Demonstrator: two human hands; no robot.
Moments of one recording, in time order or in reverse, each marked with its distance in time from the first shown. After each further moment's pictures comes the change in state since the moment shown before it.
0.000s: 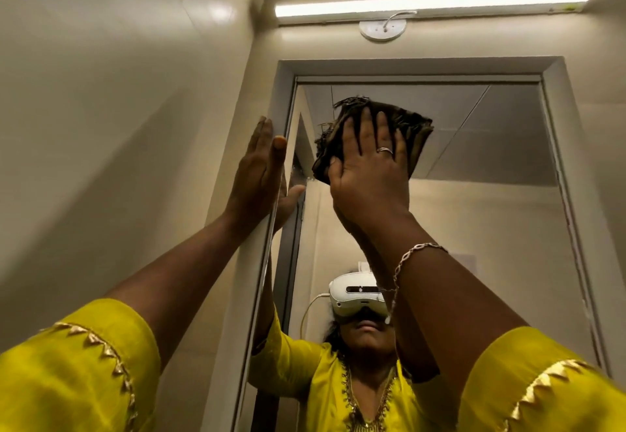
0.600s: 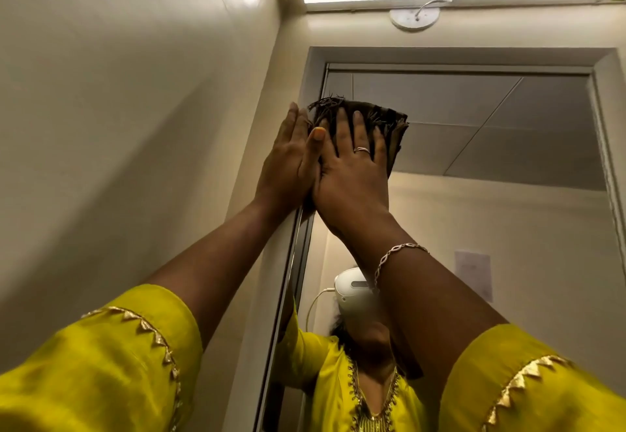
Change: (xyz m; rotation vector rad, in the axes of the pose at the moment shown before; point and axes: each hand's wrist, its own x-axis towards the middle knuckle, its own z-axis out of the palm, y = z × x) left_hand 0.002 -0.003 0.003 0.057 0.029 0.031; right_hand -0.006 -0.053 0.016 -0.035 -0.045 -0.126
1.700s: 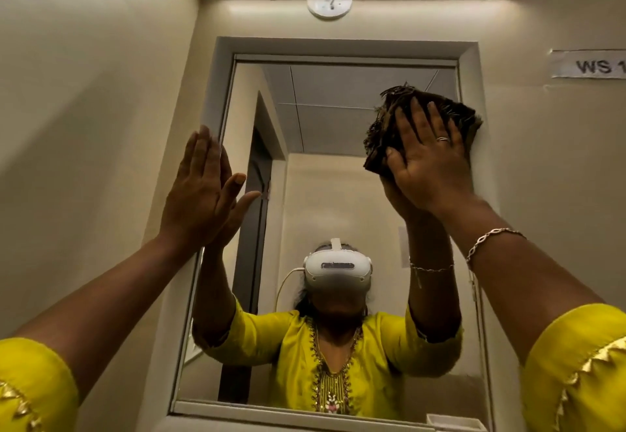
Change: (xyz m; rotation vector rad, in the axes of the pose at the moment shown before) left_hand -0.052 0.000 0.004 0.491 -0.088 0.086; right_hand -0.057 0.195 -0.052 -0.046 -0.002 0.171
